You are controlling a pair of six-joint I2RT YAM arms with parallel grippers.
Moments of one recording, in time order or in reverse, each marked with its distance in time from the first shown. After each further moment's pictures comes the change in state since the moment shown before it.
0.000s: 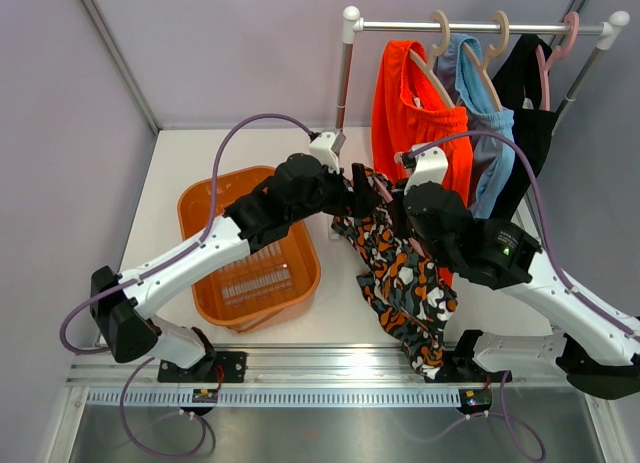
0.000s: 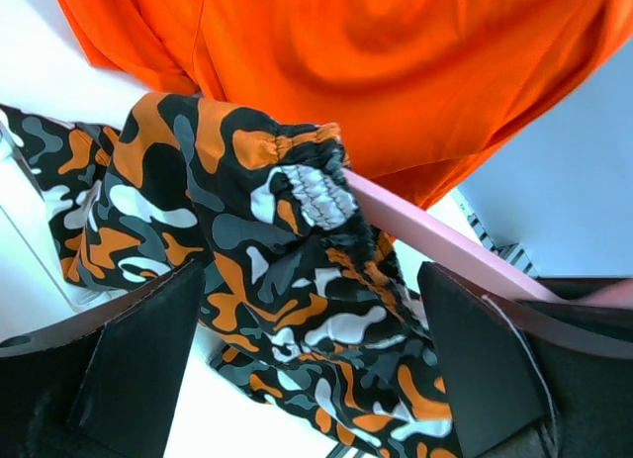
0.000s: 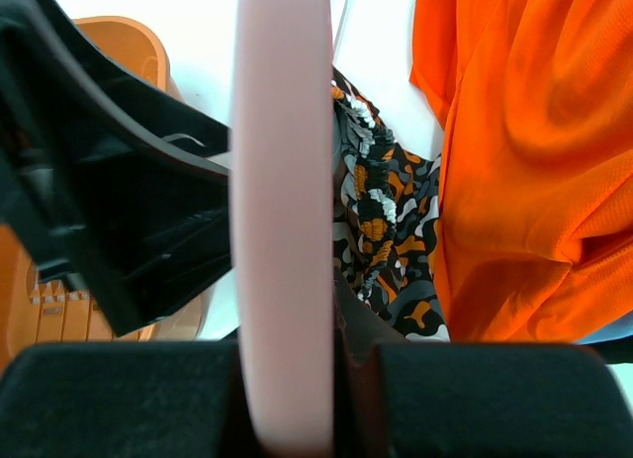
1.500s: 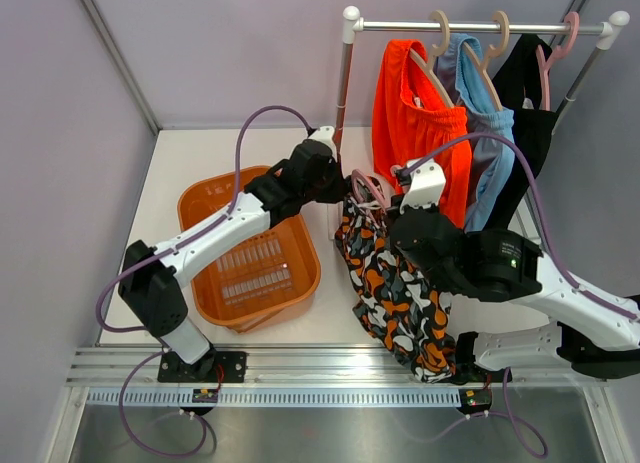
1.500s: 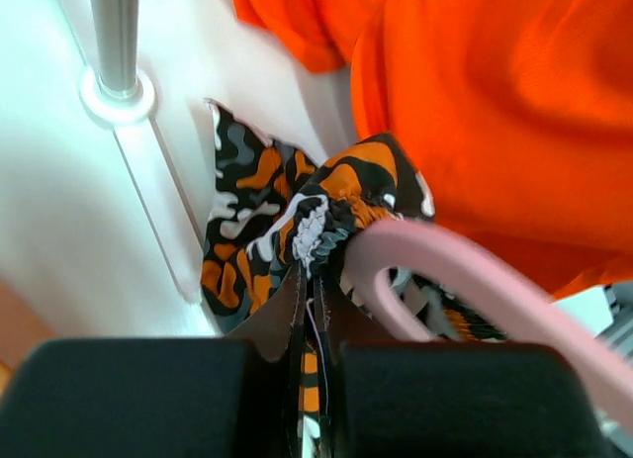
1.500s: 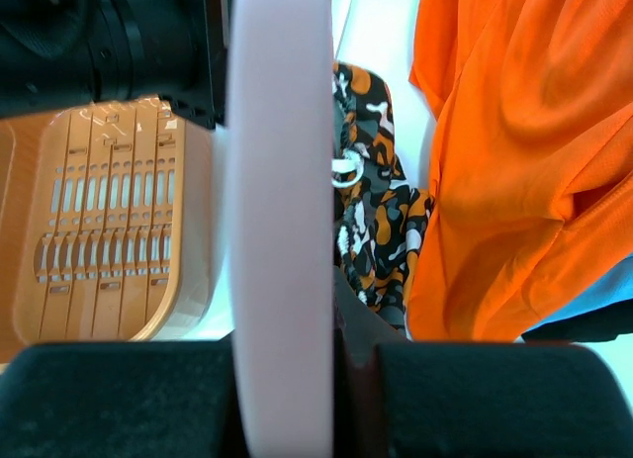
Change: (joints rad) left arm 0.127 0.202 0.113 -0.127 -0.080 0.006; right arm 0.252 0.035 0.102 -0.171 0.231 0.127
